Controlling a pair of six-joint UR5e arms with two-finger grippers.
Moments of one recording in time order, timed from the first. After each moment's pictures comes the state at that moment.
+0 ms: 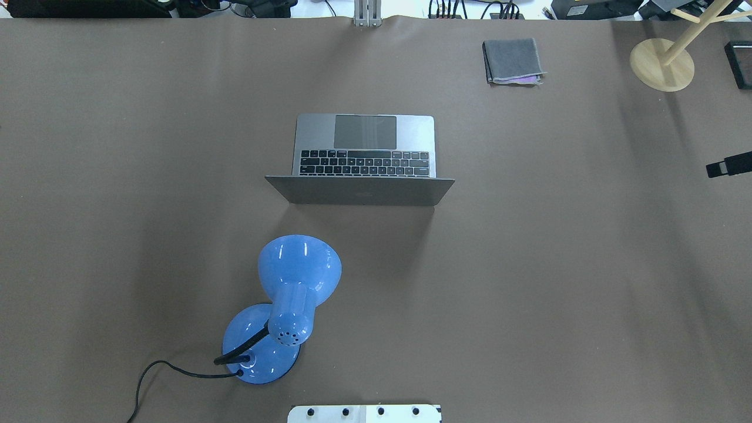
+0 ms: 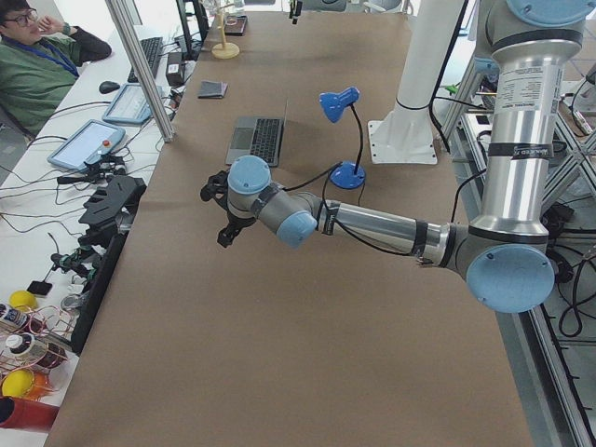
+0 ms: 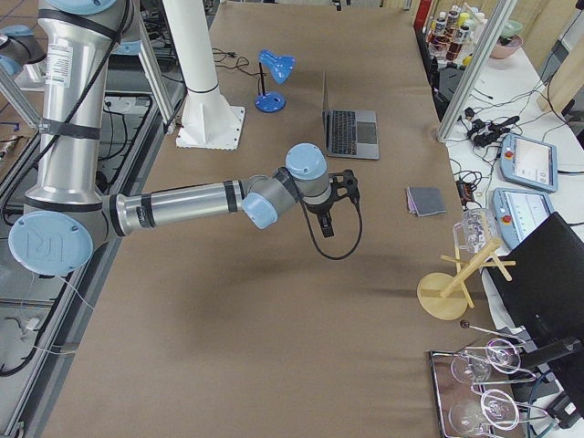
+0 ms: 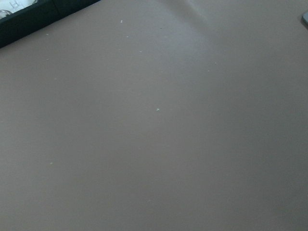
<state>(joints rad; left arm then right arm) -1.32 -1.61 -1.71 -2.13 -2.44 -0.19 1.24 -1.72 1.89 -0.96 2.38 0.58</state>
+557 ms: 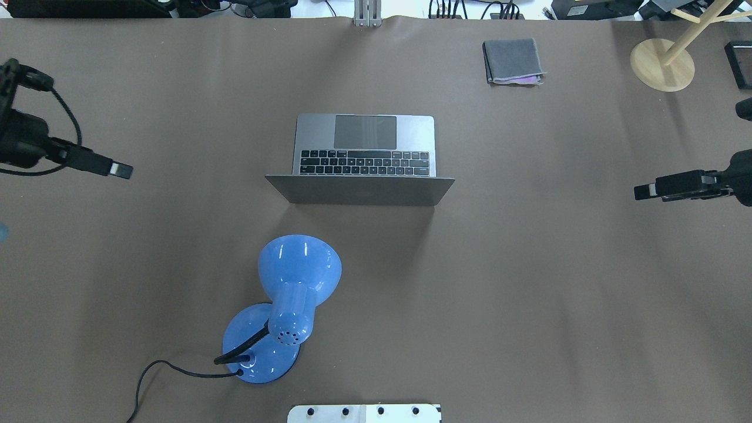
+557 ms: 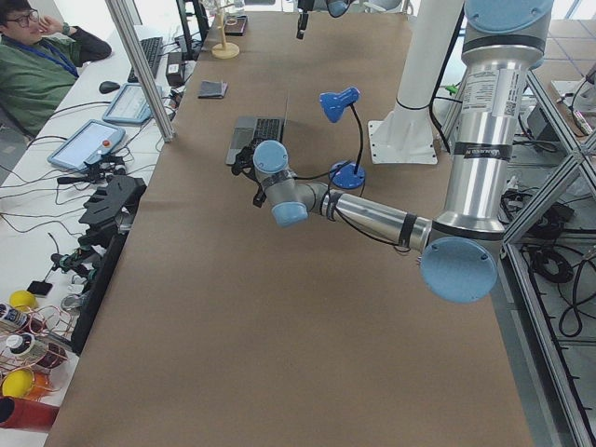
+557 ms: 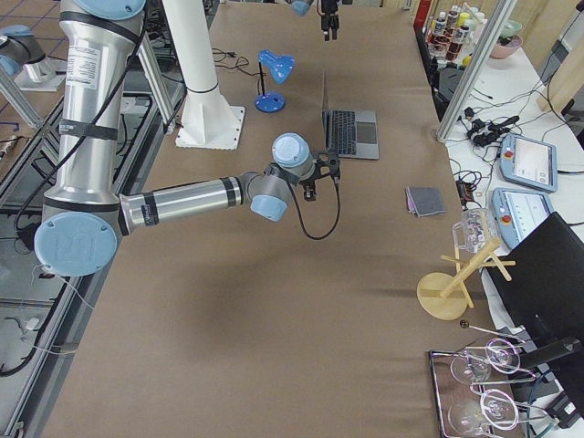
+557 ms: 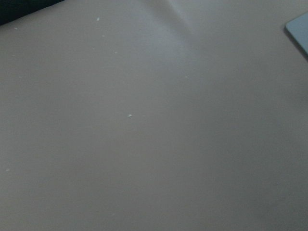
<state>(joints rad) -1.01 -1.68 -1.71 -2.51 -2.41 -0.82 1.05 -1.72 1.90 -0.60 2.37 1.08</state>
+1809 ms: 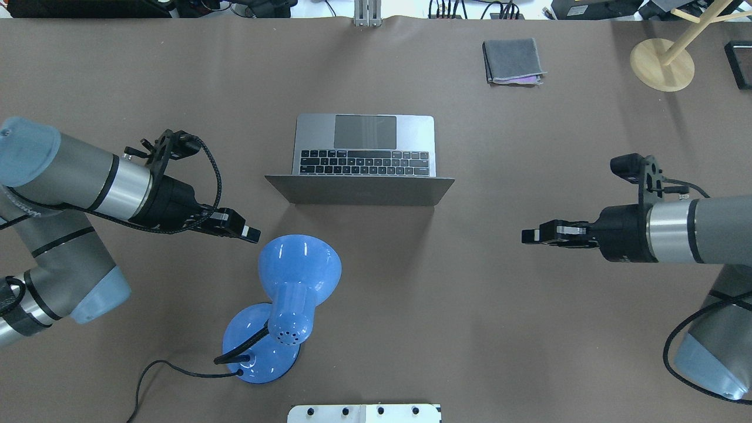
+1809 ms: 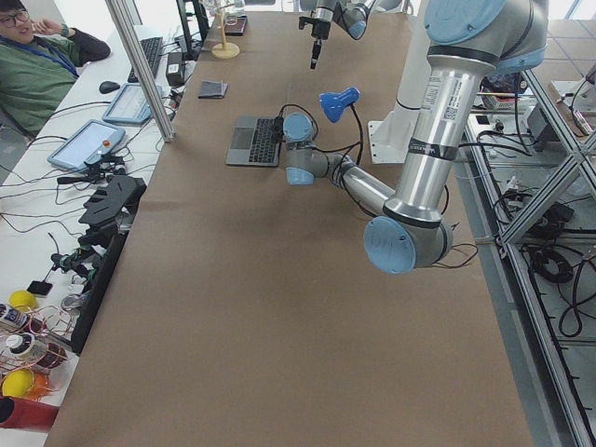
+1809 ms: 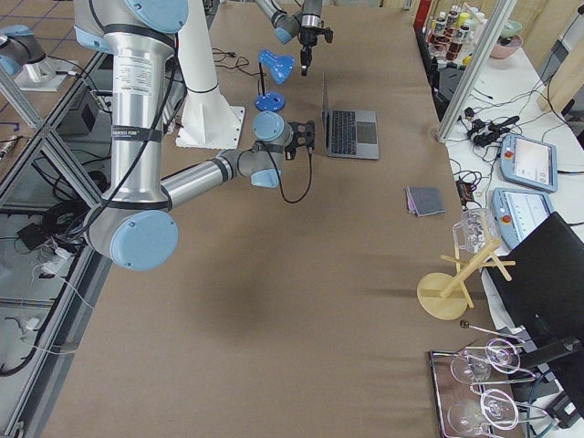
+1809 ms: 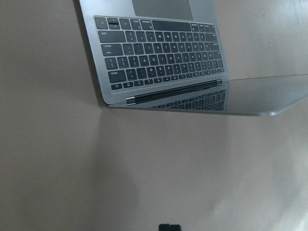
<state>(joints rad) -0.70 -1.86 -1.72 -2.64 -2.33 -1.31 0.62 -1.61 1.98 -0.50 1.96 1.44</state>
